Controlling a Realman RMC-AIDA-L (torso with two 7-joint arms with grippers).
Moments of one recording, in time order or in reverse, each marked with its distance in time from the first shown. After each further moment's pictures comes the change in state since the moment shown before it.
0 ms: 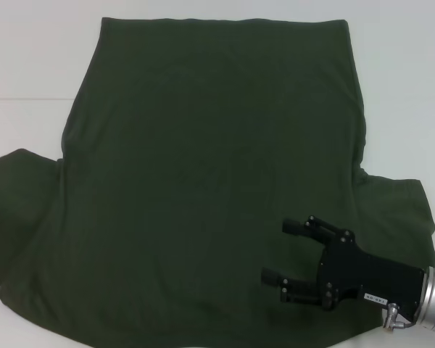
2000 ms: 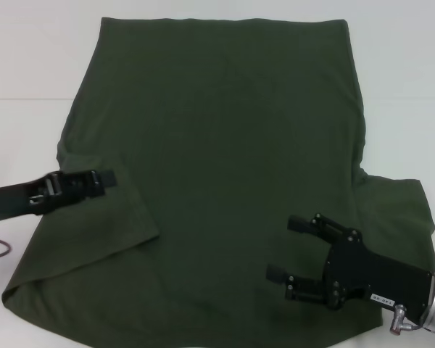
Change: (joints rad) left arm 0.025 -0.046 0.115 -0.236 -0.522 0.278 0.196; right arm -0.017 -0.002 0.022 0.011 0.015 -0.041 0.001
